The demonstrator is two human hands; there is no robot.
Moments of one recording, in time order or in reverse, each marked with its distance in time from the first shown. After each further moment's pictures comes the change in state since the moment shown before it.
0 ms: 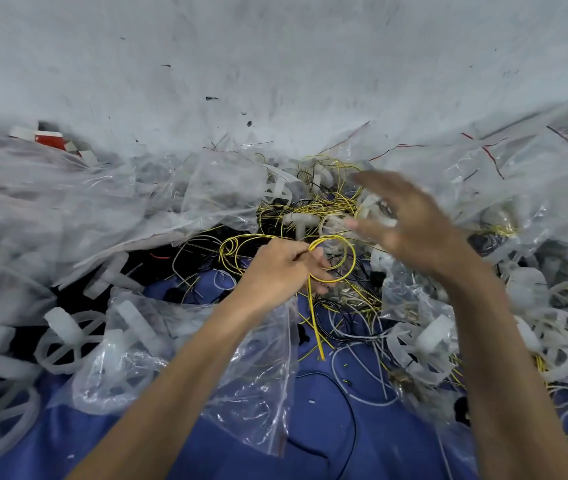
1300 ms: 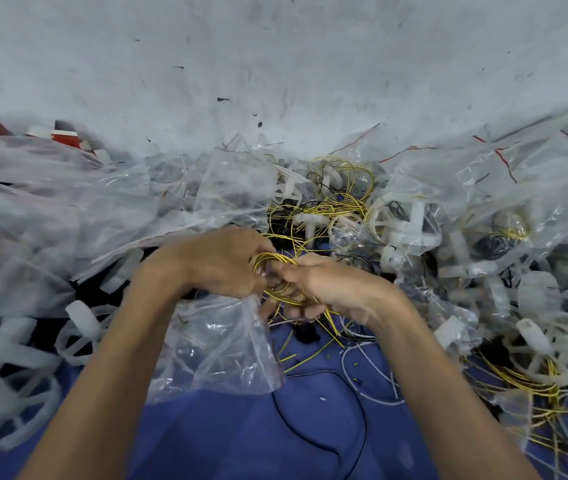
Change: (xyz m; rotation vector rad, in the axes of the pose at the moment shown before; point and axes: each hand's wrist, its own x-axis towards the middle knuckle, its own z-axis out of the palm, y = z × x) left_hand -0.028 0.036 -0.079 0.930 -0.300 0.069; right_hand -0.014 -0.062 0.074 0.685 -0.778 0.404
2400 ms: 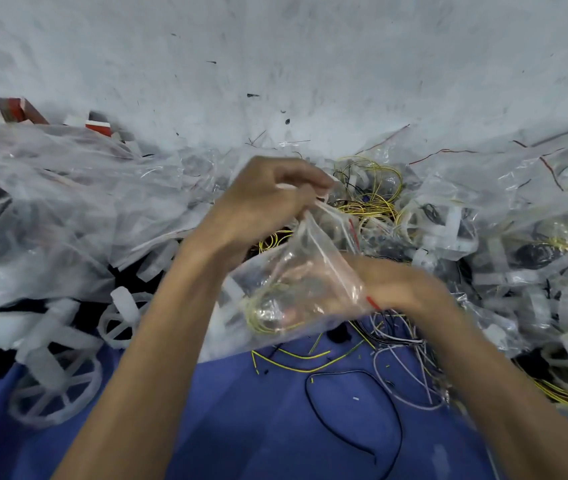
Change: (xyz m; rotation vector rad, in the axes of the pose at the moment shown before) left_hand -0.008 0.007 -0.021 -0.855 0.591 0.033; right_hand -0.024 -0.033 0.005 -0.918 0.013 -0.248
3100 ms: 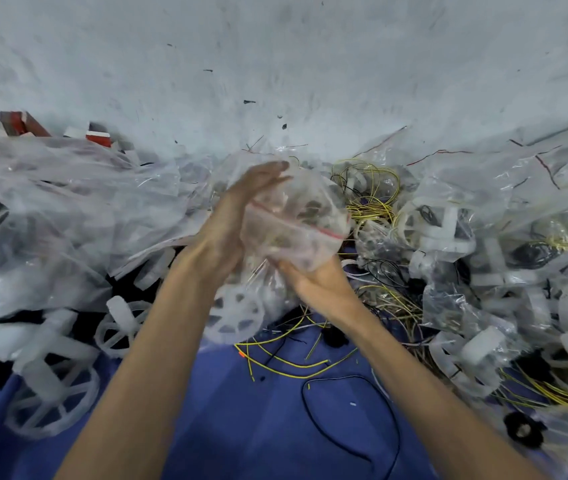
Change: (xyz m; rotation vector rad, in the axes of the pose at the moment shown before) left_hand 0.010 -0.033 -0.002 -0.541 0.050 -0.195; right_hand 0.069 0.028 0.068 0.728 0.726 -0.026
